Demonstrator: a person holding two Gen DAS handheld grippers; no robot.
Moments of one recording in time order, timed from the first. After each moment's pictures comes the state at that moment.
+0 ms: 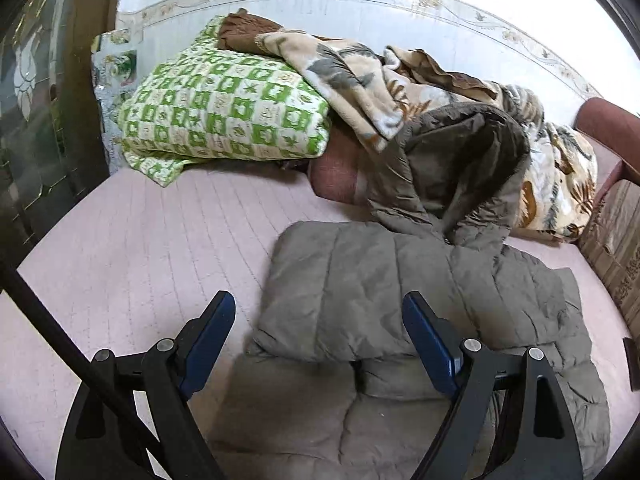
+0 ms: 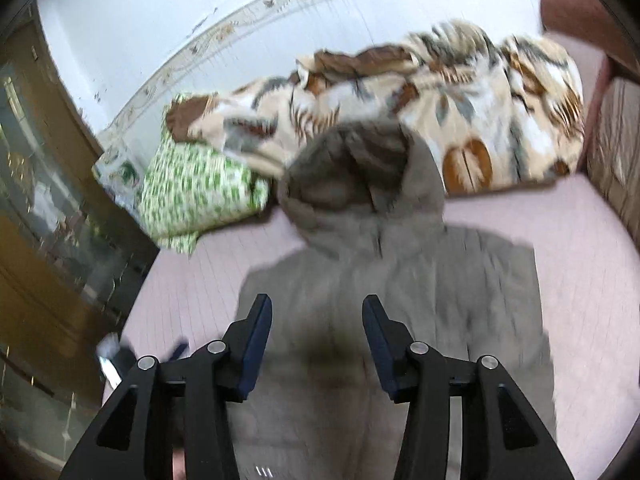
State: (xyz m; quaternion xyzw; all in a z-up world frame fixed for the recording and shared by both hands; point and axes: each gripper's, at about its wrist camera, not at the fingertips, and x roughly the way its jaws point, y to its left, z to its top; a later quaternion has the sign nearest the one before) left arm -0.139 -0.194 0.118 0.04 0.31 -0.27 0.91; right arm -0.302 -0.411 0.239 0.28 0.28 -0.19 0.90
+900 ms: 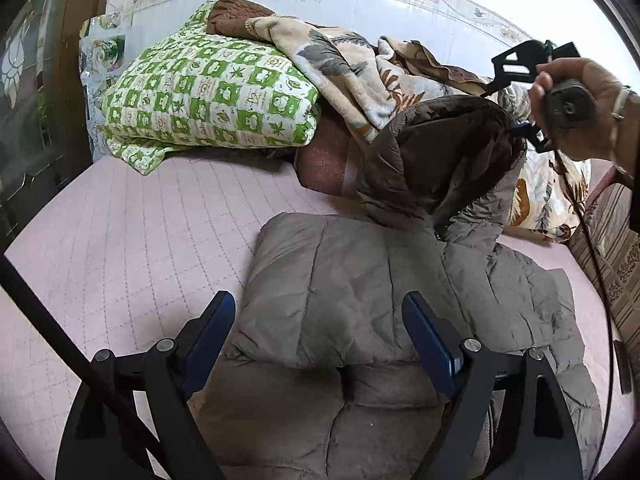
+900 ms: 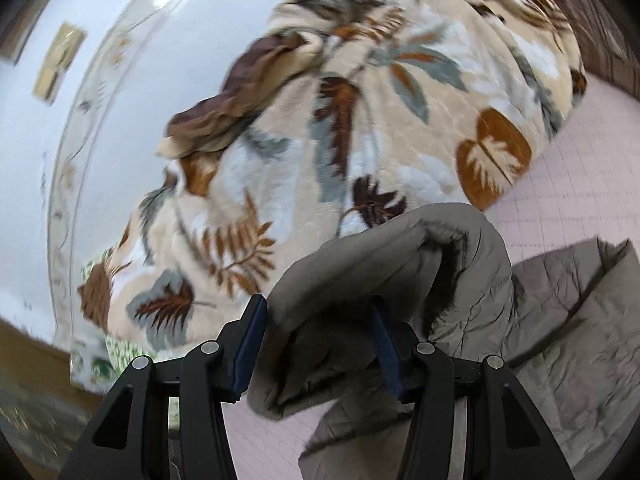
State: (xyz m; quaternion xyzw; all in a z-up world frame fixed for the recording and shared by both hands) left arm -0.126 -0.205 0.106 0.03 0.33 -0.29 0.90; right arm -0.124 -0.604 0.188 0.53 0.20 -0.30 0.77
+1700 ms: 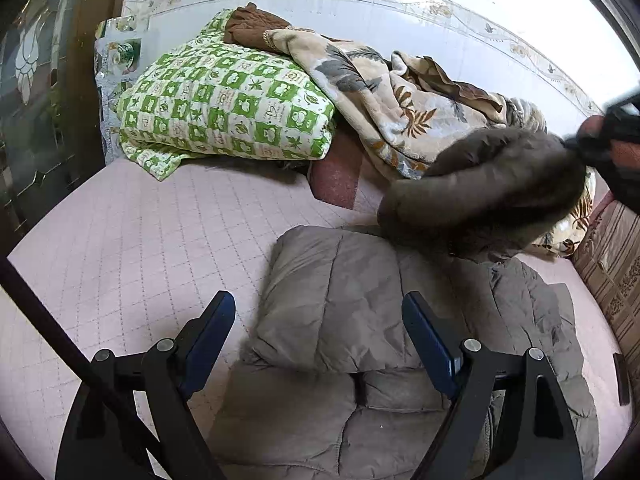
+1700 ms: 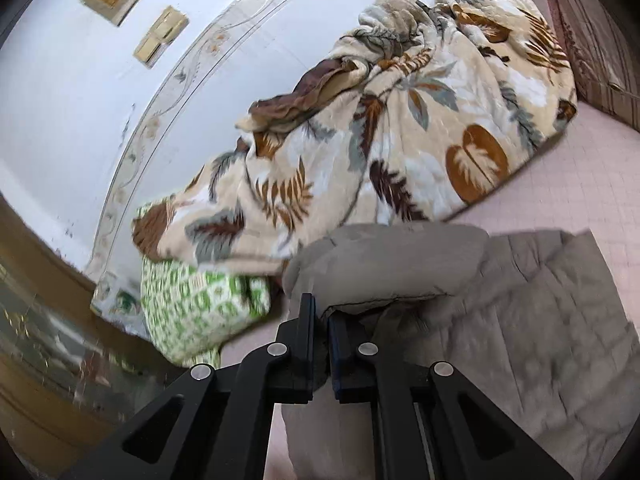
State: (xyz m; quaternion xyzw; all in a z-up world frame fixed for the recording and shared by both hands) left arm -0.124 -0.189 0.117 0.01 0.31 -0.28 0.91; right arm -0.243 -0.486 0.205 0.44 0.17 -0.23 0.85
